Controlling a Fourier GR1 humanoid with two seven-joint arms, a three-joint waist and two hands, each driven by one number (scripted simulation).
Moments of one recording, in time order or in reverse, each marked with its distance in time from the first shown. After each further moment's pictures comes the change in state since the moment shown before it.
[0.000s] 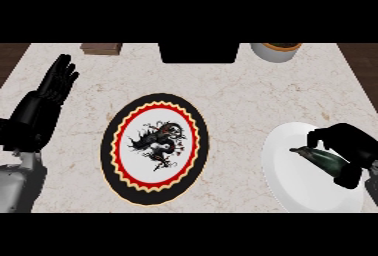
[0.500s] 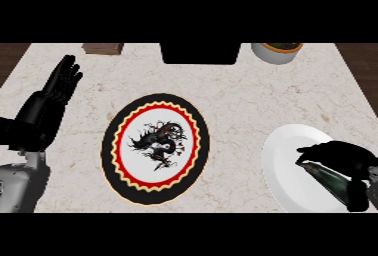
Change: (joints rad) left arm -0.005 0.000 -0.021 0.016 0.003 0.008 -0.018; right arm -0.005 -0.084 0.174 -0.015 -0.016 0.260 -0.094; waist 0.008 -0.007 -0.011
